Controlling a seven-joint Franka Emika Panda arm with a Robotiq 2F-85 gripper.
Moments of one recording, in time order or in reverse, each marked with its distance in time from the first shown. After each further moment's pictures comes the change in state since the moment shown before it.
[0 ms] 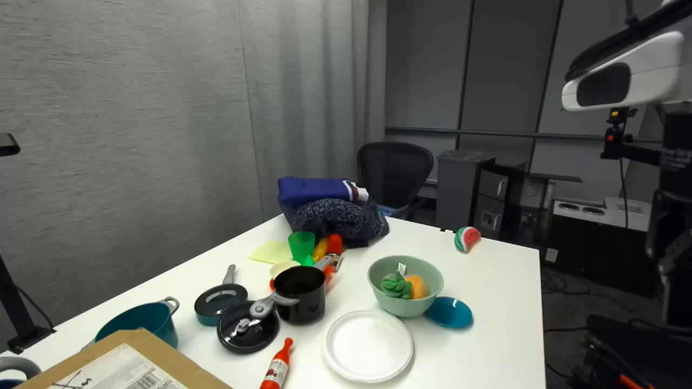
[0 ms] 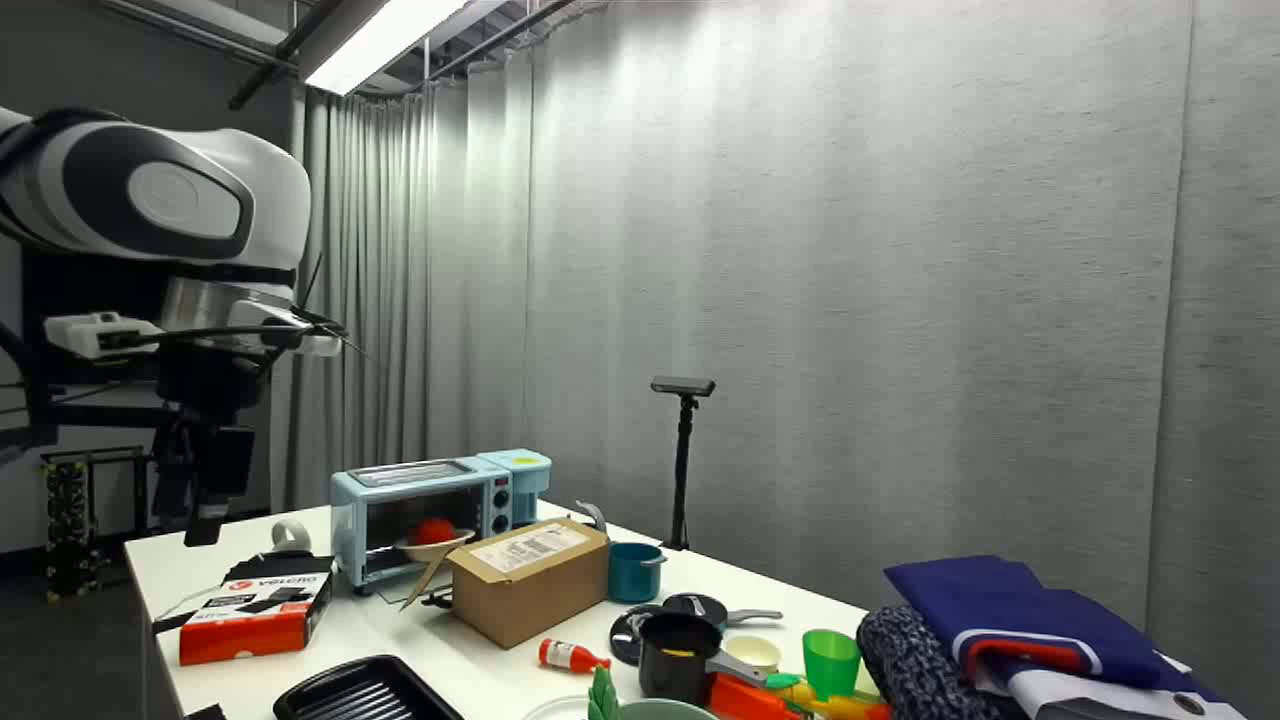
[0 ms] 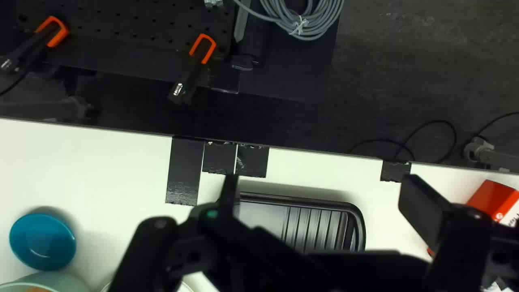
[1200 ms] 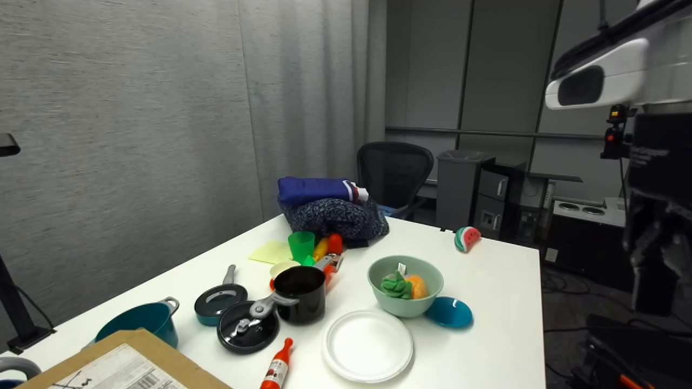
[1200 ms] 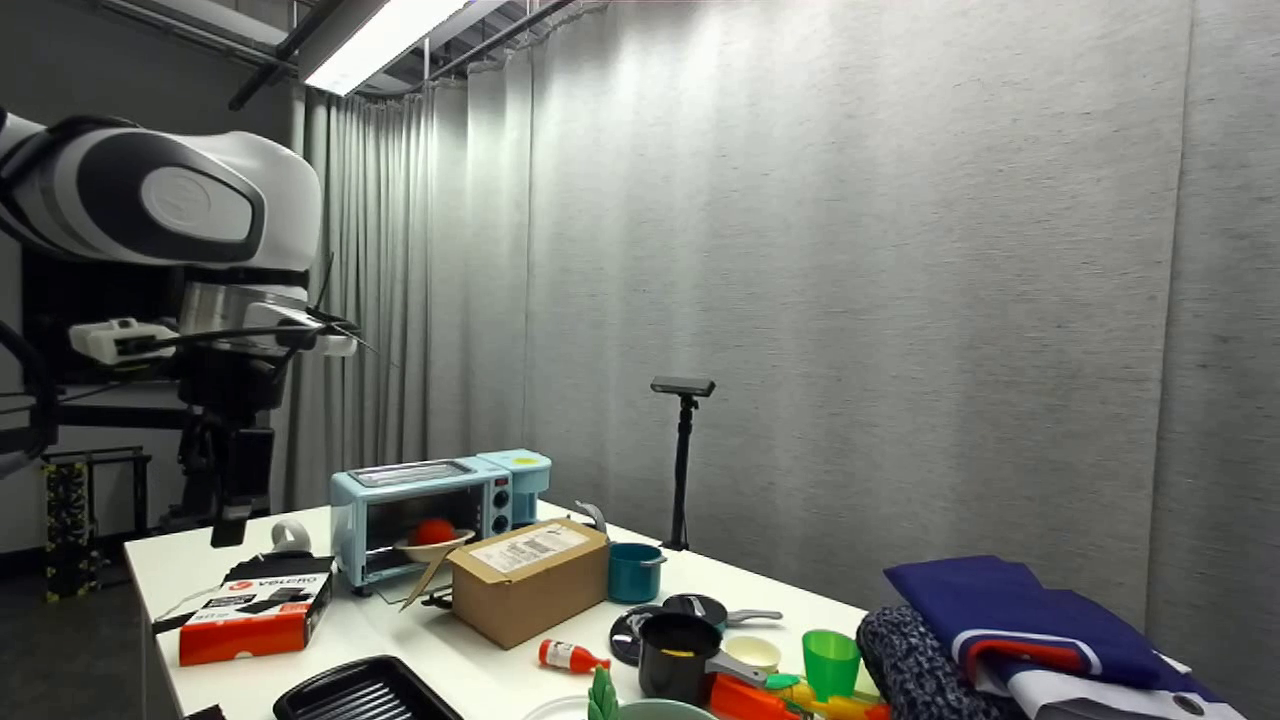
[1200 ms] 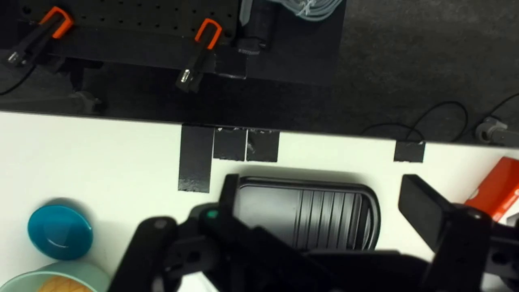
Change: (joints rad) arm -0.030 0.015 0.000 -0.001 -0.025 0.045 0.021
